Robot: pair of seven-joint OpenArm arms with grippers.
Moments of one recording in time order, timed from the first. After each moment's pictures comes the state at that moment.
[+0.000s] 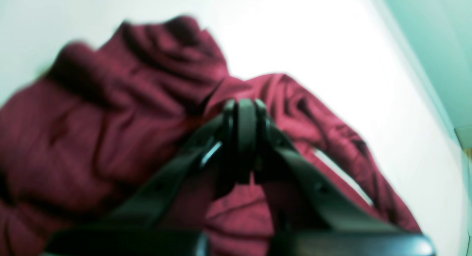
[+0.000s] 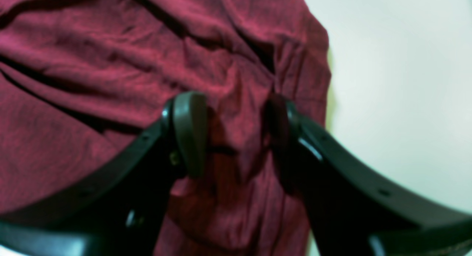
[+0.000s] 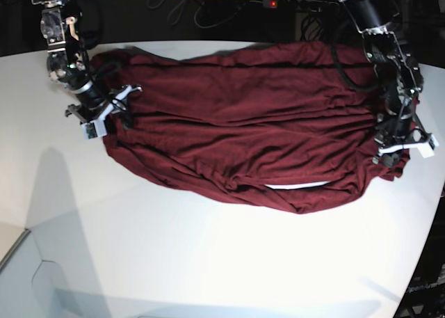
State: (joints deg) left arm -0.3 -8.0 -31.9 77.8 -38.5 -5.9 22.0; right arm -13.1 19.8 -1.1 82.3 16.5 17.4 -15.4
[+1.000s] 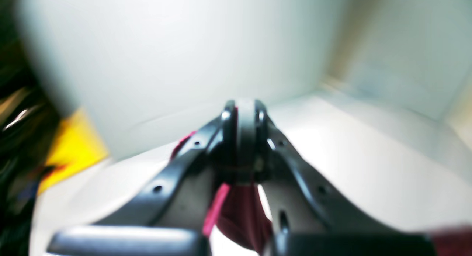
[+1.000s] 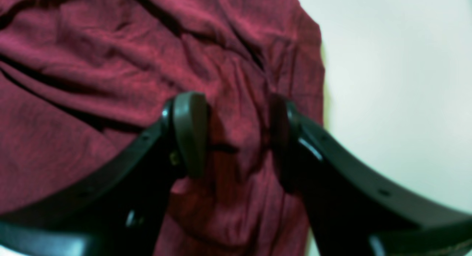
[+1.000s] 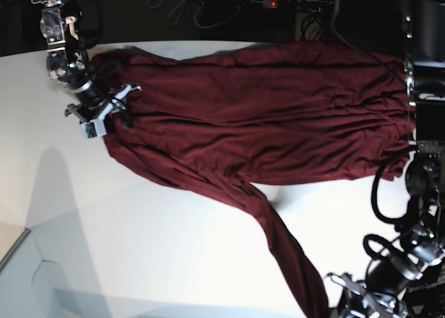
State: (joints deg) left arm -35.6 -30.1 11.6 84.6 -38.3 -26.3 23.0; right arm -13.4 19.9 -1.0 82.3 16.6 17.4 -15.1
